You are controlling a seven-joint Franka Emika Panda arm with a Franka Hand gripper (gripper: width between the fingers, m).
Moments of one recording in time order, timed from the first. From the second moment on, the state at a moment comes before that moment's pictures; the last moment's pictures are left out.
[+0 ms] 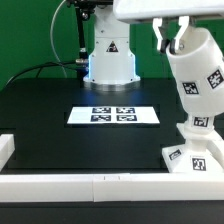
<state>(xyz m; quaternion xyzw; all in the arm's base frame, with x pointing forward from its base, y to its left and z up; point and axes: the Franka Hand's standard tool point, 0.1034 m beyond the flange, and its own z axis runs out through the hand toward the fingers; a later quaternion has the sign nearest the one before) 0.604 0.051 0.187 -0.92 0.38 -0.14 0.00</state>
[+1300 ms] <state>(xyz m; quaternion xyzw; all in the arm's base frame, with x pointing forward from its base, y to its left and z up) 0.604 0.095 0.171 -0.94 0.27 -0.22 0.01</state>
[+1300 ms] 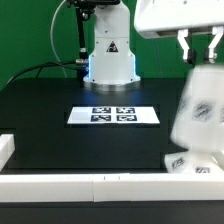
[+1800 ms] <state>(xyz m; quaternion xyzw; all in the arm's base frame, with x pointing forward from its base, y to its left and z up) 0.604 0.098 0.169 -0.94 0.27 -0.22 0.02</state>
